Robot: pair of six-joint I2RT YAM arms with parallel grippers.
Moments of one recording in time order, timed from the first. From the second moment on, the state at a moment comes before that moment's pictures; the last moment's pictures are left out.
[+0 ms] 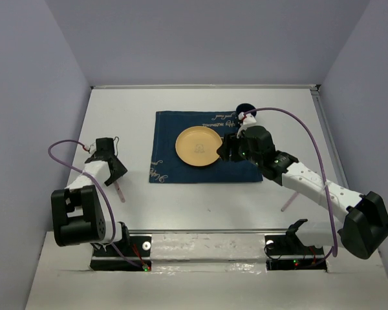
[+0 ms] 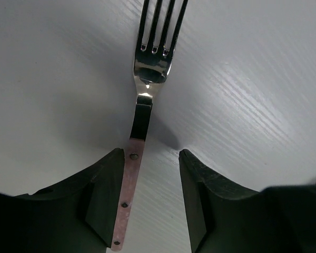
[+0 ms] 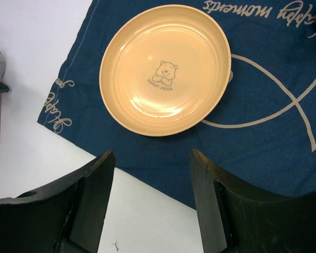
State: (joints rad) left arm 0.13 1.35 0.66 -0.39 -0.22 -0.54; right arm 0.65 1.25 0.88 -0.10 0.06 0.39
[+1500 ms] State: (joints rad) left arm -0.50 1.79 1.18 -0.43 -0.37 -0.41; right arm 0.65 1.27 0.82 -0.04 0.21 0.39
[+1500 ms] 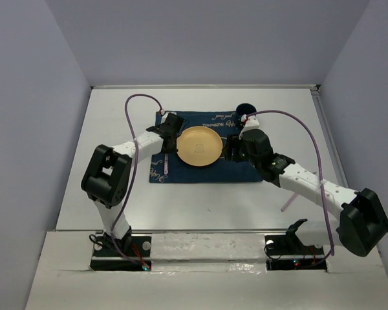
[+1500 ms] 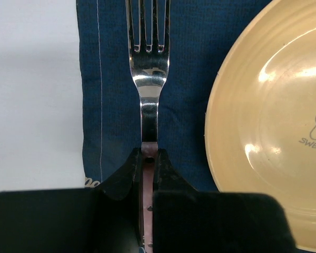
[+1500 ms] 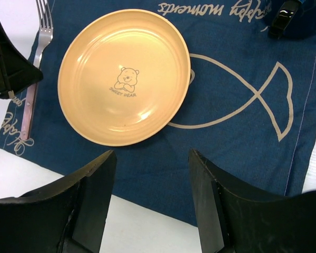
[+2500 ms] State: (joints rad) left arm -0.47 1.89 1.27 -0.39 -0.39 -0.36; right arm 0.65 1.27 0.82 -0.04 0.21 0.39
